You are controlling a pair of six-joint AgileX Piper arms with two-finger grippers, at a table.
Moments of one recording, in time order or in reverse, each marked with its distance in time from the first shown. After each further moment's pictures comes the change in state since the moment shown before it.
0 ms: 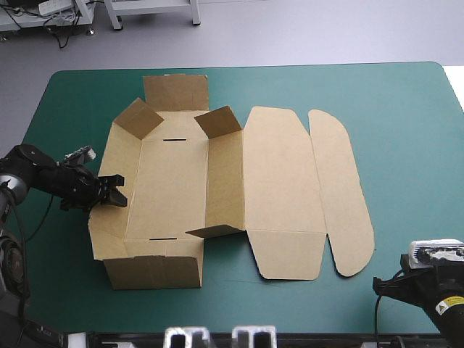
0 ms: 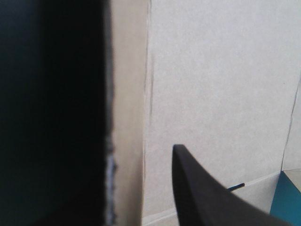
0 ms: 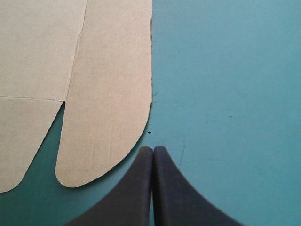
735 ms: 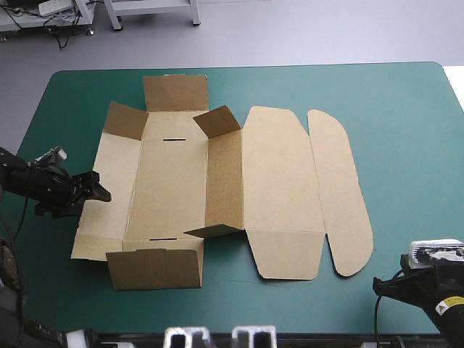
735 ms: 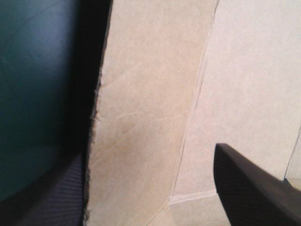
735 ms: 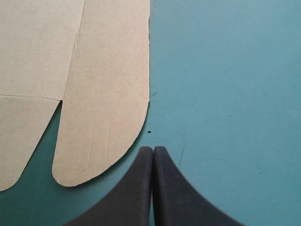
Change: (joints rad) left arm 0.153 0.000 -0.045 0.029 0.066 -0.034; right arm 0.000 0.000 -0.001 -0.001 0.002 0.000
